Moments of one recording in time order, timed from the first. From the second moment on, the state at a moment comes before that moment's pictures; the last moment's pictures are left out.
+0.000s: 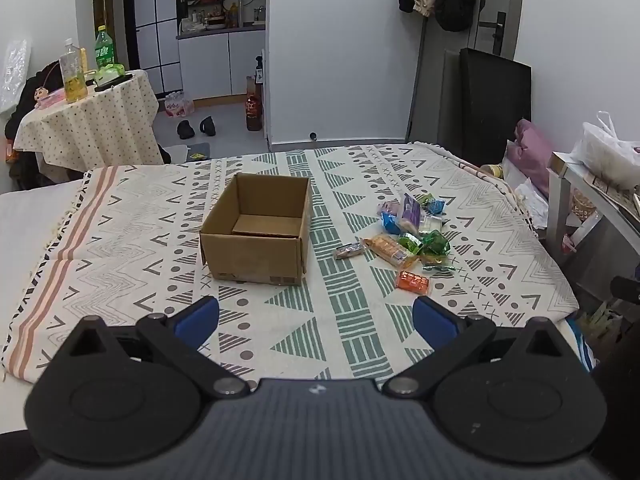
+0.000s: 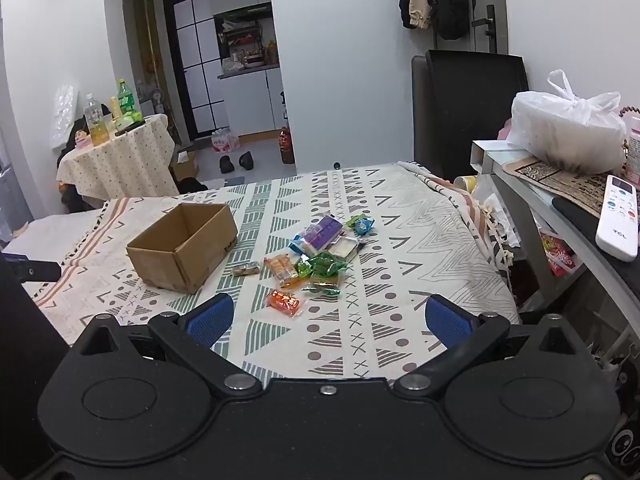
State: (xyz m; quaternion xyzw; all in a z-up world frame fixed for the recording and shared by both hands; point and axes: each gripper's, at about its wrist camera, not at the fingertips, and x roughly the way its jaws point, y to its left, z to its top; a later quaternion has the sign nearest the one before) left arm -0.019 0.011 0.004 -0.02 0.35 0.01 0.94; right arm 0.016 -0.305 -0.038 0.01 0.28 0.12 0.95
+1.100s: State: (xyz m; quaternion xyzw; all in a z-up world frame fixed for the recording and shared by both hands) left arm -0.031 0.026 0.012 -0.04 0.33 0.00 0.94; right arm 0.018 -0.301 -0.034 0.03 0.27 0.13 0.95
